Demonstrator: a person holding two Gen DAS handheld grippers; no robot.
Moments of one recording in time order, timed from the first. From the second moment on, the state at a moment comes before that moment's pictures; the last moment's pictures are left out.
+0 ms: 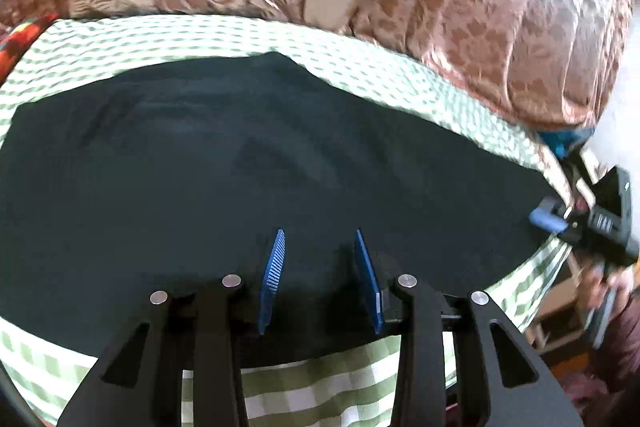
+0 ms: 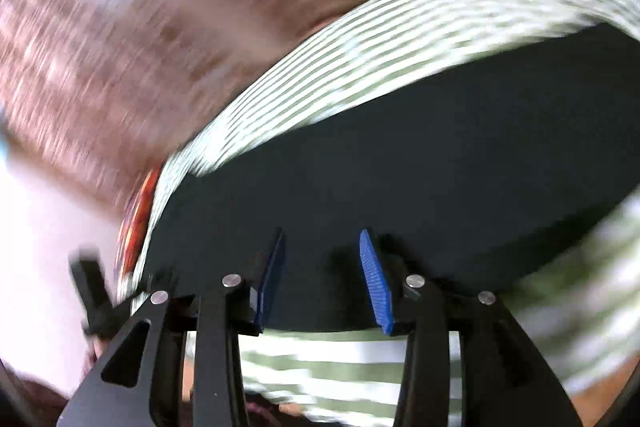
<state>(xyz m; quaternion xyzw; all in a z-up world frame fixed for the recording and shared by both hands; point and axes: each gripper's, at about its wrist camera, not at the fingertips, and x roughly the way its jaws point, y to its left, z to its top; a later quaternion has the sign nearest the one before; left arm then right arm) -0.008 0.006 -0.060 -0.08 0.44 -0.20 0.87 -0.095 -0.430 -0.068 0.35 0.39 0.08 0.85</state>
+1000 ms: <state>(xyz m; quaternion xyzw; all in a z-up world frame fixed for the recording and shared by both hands) 0.048 -0.023 -0.064 -0.18 0.48 -0.21 0.83 -0.110 -0.592 -0.107 0.51 0.30 -0.10 0.80</state>
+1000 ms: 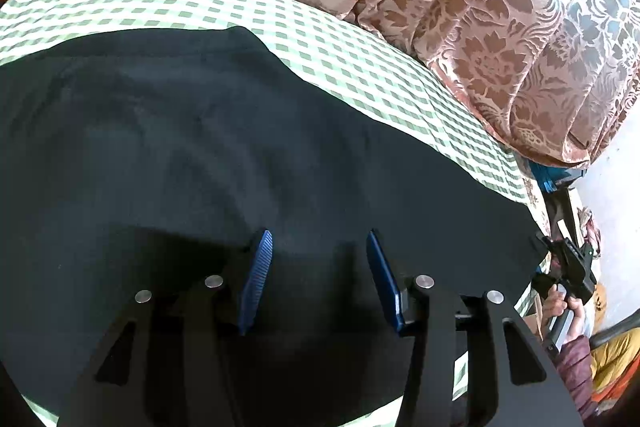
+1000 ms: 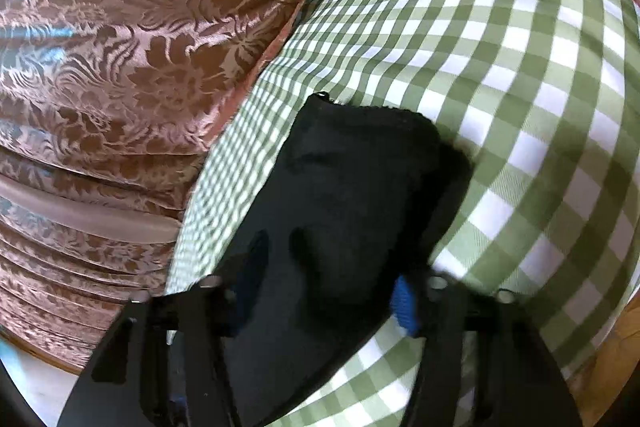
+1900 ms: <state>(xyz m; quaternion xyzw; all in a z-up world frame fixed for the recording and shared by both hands) 0.032 0.016 -0.039 -0.27 0.44 -0.27 0.81 -0.038 -0.413 0.006 0.32 0.33 0.13 0.88</state>
